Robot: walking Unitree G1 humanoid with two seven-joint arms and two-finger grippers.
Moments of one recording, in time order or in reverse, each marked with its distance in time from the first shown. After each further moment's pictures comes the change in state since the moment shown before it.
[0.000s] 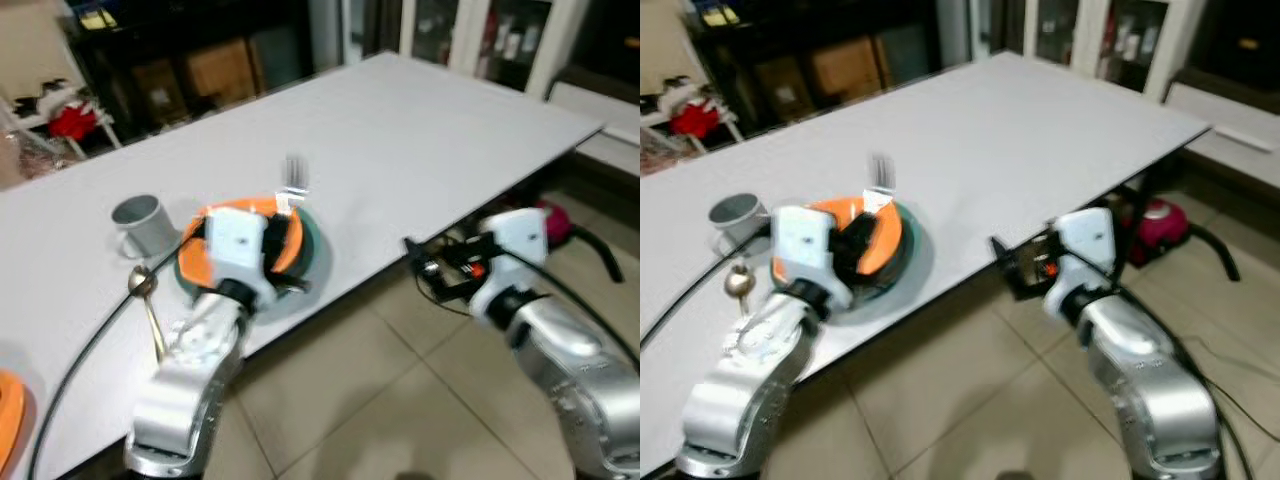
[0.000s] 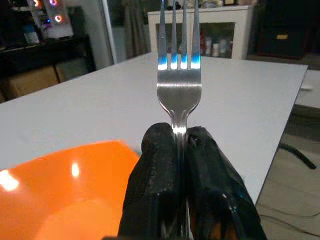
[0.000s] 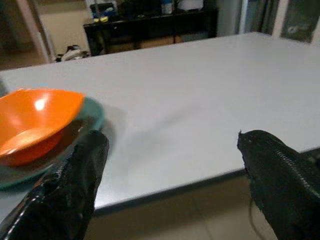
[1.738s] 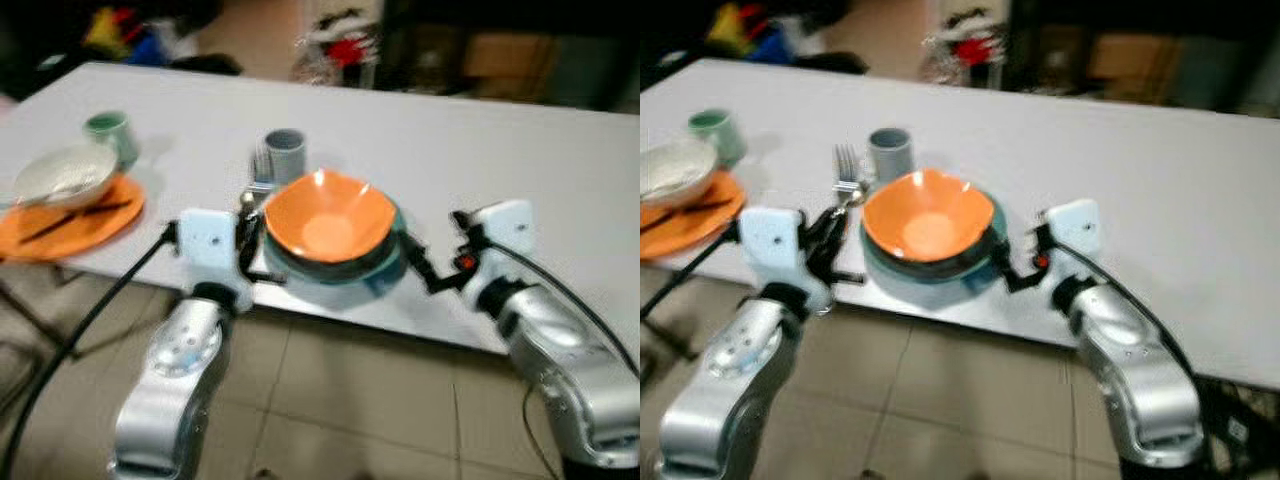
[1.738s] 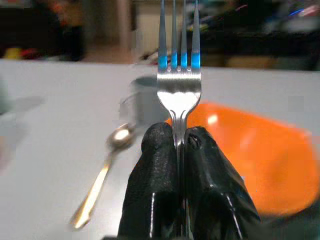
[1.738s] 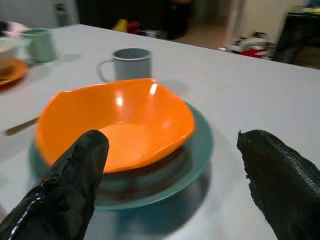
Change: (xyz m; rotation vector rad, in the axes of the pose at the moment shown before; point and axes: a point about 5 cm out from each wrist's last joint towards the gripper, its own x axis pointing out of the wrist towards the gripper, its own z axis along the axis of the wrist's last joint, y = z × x) left arm -0.014 0.021 0.002 -0.004 0.005 0.182; right arm 0.012 0.009 0.002 -0.037 -0.019 0.039
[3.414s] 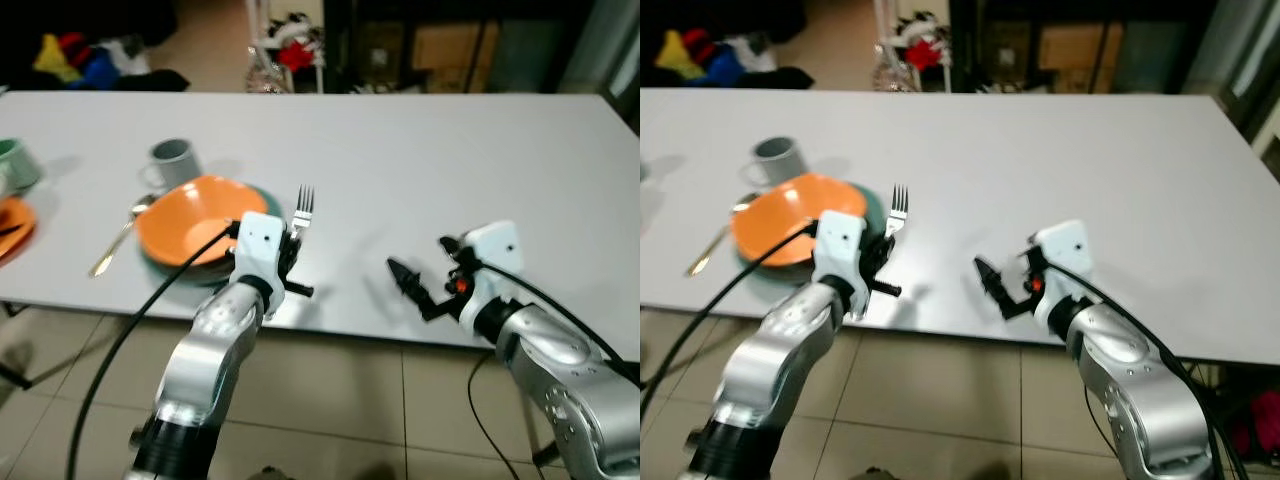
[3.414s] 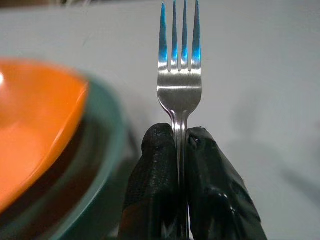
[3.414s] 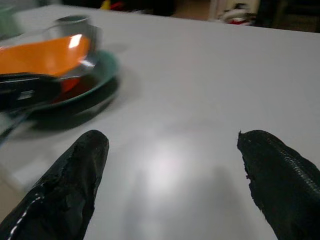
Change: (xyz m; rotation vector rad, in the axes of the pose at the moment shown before) left arm 0.051 -0.019 -0.046 0.026 0.282 -0.144; right arm -0.014 0.008 -0.014 -0.003 0.120 0.094
